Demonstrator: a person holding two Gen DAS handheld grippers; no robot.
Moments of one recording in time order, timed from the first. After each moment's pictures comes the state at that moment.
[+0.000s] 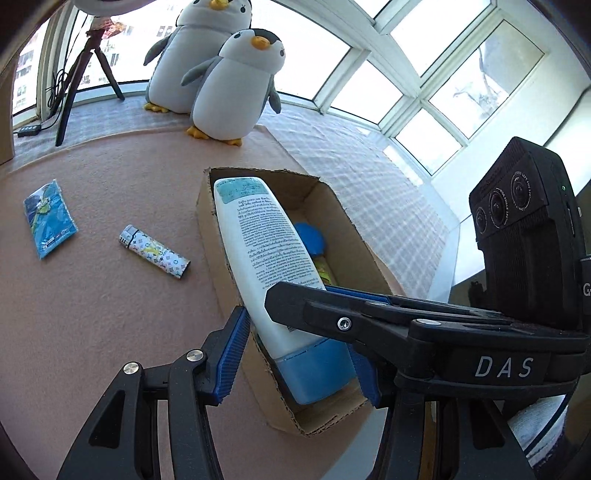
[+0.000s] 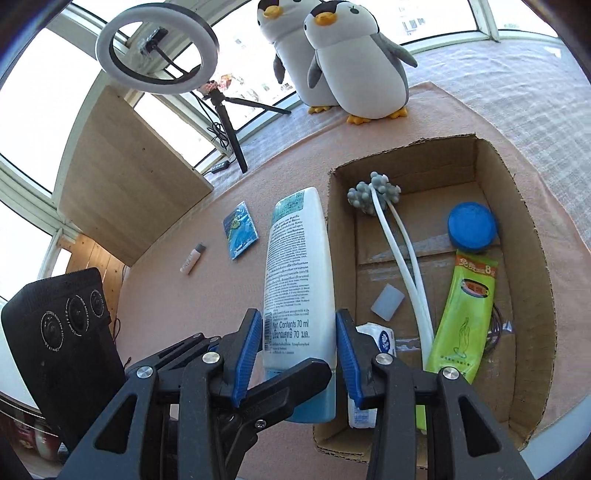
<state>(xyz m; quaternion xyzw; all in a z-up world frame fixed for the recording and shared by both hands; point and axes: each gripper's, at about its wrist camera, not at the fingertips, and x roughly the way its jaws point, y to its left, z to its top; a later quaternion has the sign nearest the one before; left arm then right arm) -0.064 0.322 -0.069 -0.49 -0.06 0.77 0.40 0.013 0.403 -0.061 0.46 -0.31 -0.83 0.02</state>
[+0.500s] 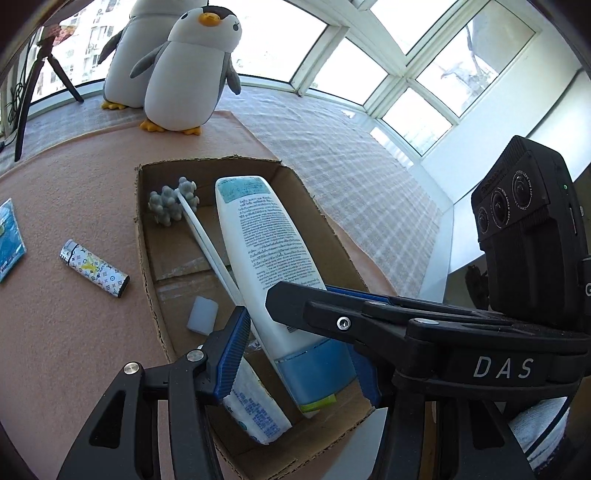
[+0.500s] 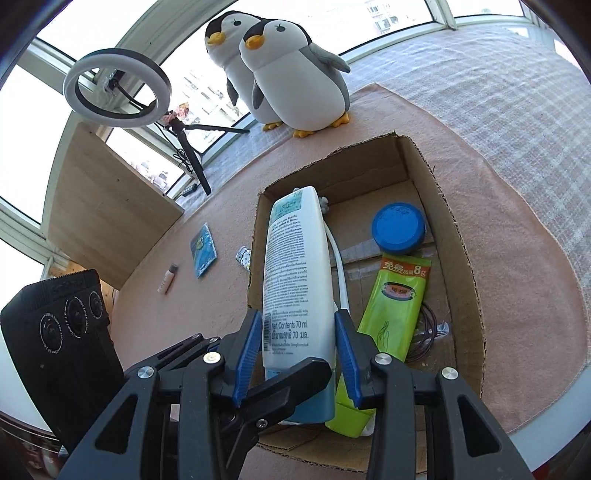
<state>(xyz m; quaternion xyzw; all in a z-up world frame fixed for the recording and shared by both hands) -0.068 0.383 -0.080 -0.50 -0.04 0.76 0.42 0.024 0.455 -0.072 0.45 -0.33 -0.83 -0.02</state>
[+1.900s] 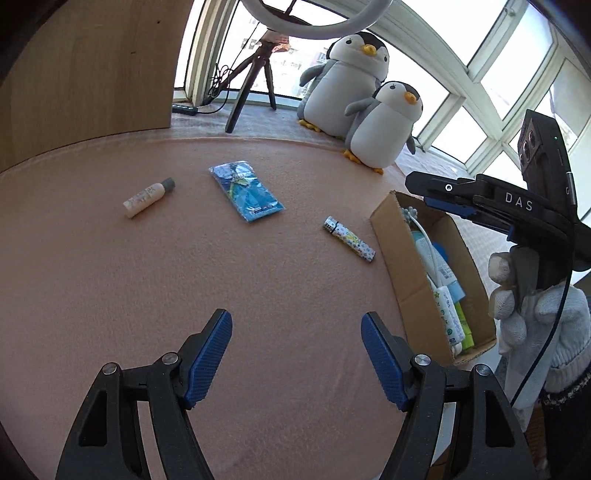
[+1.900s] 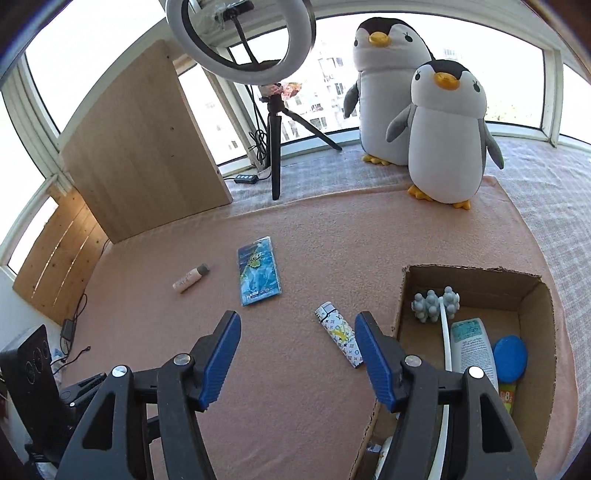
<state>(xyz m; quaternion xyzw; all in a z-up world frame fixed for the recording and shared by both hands) -0.063 0.121 -0.074 -0.48 -0.08 0.84 0.22 -0.089 0.325 -0.031 0.44 -0.13 -0.88 0.05</state>
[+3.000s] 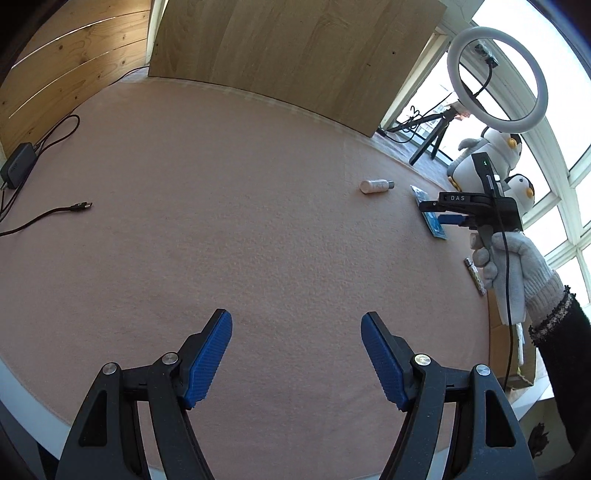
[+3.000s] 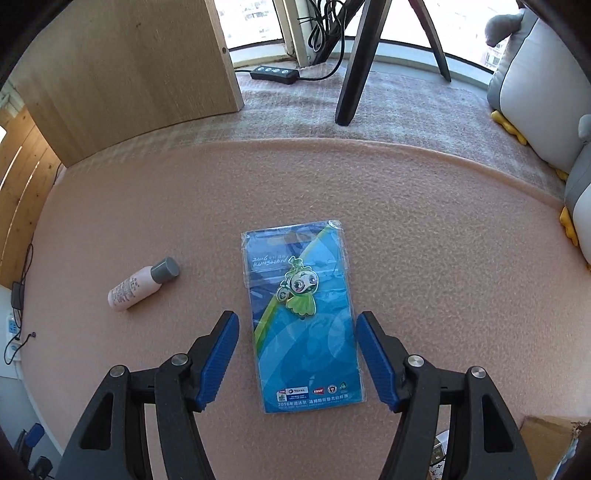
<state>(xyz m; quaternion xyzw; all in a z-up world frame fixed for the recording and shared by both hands) 0.023 -0.077 -0.093 -0.48 -0.19 0.86 0.01 -0.254 0.230 -0.139 0.59 -0.04 -0.80 0.07</state>
